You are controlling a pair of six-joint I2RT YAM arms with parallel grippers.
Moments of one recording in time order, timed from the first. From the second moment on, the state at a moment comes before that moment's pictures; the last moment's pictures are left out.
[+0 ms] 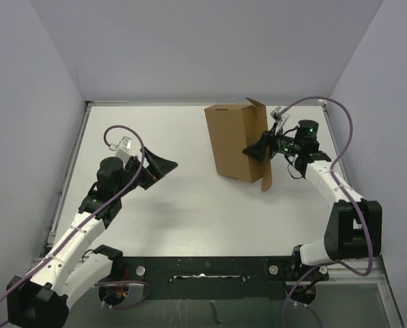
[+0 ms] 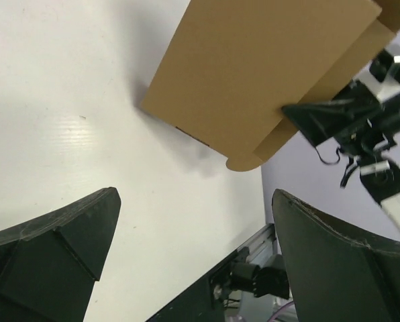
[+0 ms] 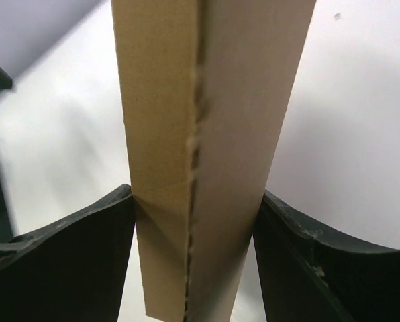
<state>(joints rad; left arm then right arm) -0.35 0.87 0.64 -0.05 0.30 -1.03 0.07 1.37 0.93 0.02 -0.88 -0.08</state>
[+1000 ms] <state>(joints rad) -0.34 1.11 0.75 -0.10 0.39 -0.71 0.08 1.85 0.96 -0.07 -0.99 0.43</state>
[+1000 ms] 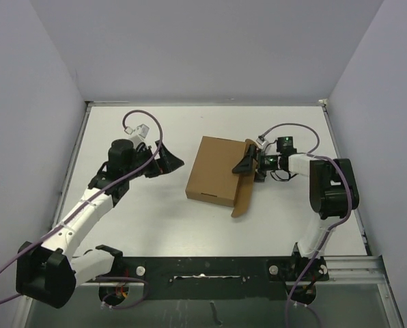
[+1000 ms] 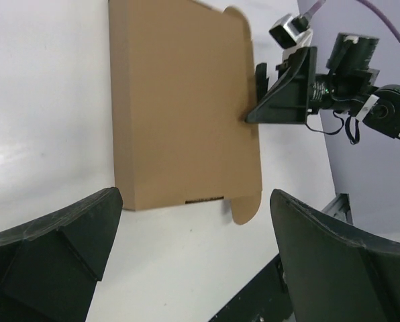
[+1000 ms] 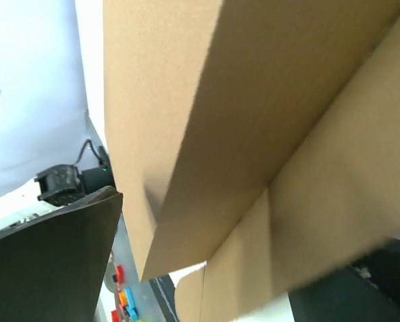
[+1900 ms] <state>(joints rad) -0.41 1.56 1.17 -0.28 0.40 -0.32 0.08 1.67 1.07 -0.42 -0.87 -0.17</state>
